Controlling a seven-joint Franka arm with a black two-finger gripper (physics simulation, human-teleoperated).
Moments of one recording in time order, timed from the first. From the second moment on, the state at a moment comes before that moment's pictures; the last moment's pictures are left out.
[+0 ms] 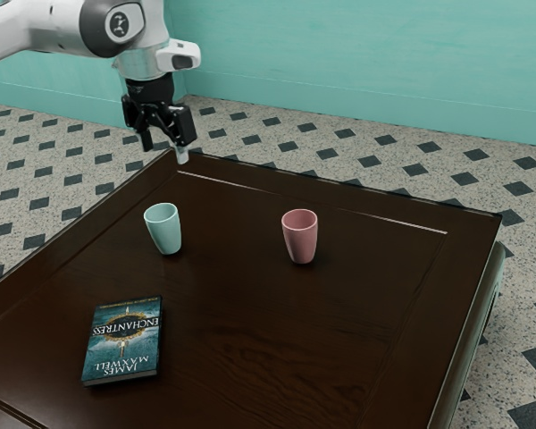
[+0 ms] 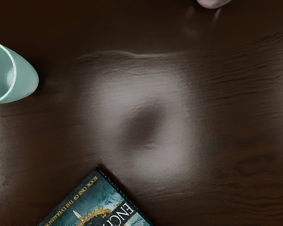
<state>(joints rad) -0.05 0.16 0.05 -1.46 0.00 1.59 0.14</state>
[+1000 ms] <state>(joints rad) 0.12 0.58 0.05 -1.34 -0.02 1.85 0.24</state>
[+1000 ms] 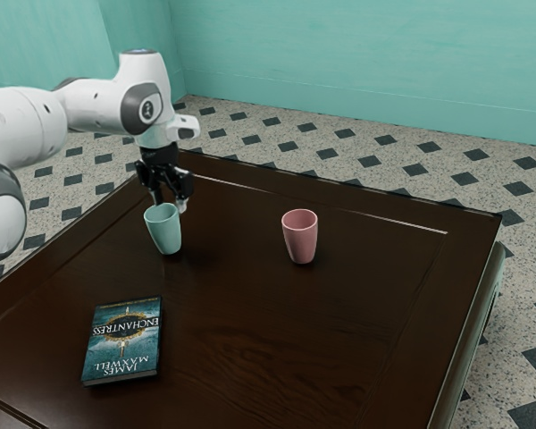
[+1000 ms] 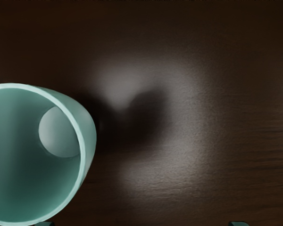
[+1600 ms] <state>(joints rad) 0.18 0.72 0.02 -1.27 -0.02 1.91 0.34</state>
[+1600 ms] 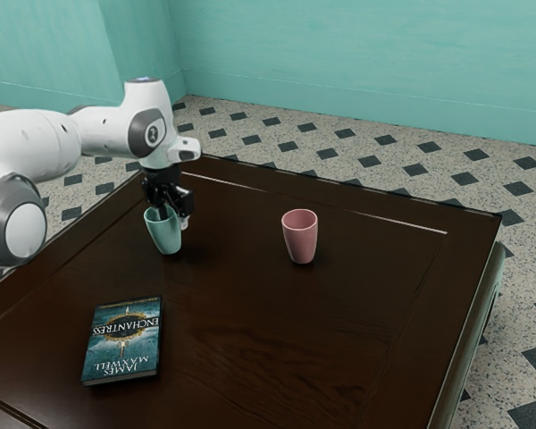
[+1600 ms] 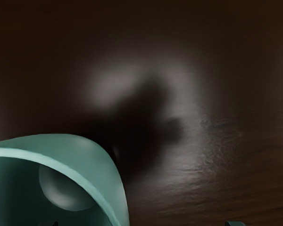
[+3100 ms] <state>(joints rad) -0.22 0.73 0.09 -0.94 0.09 1.80 0.38</state>
